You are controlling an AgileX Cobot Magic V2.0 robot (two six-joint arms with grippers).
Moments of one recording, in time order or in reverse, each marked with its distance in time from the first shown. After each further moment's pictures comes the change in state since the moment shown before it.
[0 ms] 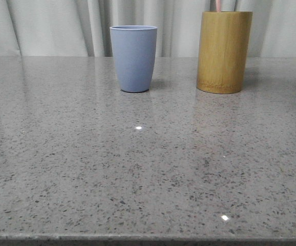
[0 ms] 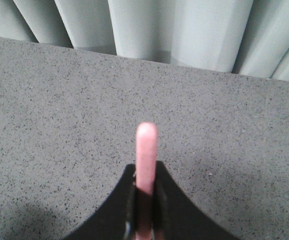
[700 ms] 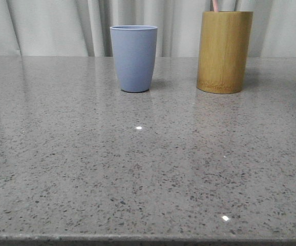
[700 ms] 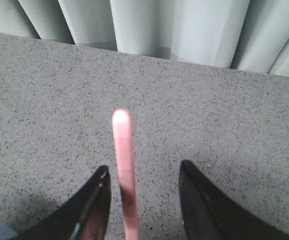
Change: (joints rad) left arm 0.000 0.000 0.000 0.000 0.005 0.000; right arm 0.000 -0.036 0.032 0.000 0.010 0.000
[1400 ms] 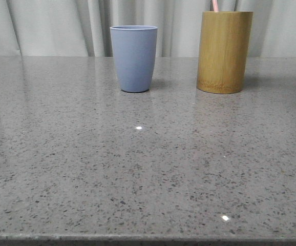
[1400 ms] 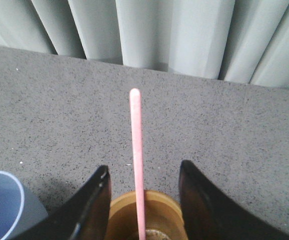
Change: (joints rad) left arm 0.000 0.000 0.000 -0.019 0.002 0.000; right arm 0.000 -0.207 0.157 -0.006 -0.012 0.000
